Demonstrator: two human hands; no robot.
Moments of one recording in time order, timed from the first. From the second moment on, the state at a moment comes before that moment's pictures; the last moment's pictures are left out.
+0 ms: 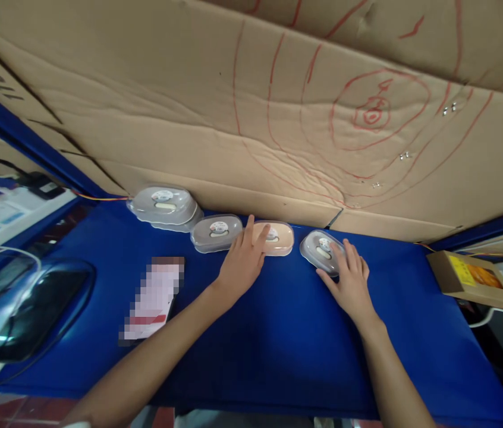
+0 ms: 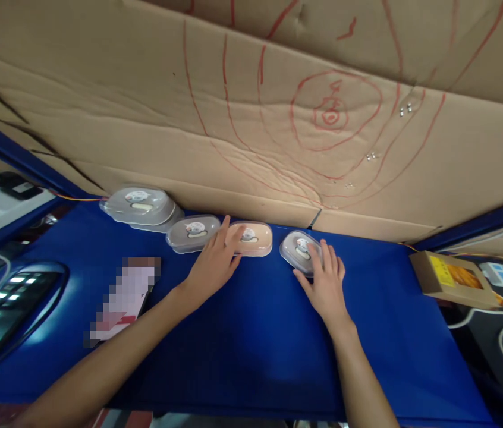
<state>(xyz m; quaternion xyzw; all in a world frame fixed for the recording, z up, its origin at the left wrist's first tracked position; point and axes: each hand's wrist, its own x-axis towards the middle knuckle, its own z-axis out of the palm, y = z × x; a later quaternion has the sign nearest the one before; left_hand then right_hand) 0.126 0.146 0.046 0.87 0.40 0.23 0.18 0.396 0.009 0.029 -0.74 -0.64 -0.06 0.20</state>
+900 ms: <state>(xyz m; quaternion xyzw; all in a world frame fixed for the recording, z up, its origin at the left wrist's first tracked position) 0.059 0.016 0.017 0.79 0.46 0.30 0.28 0.344 -0.016 0.050 -0.60 -0.76 0.16 0.19</state>
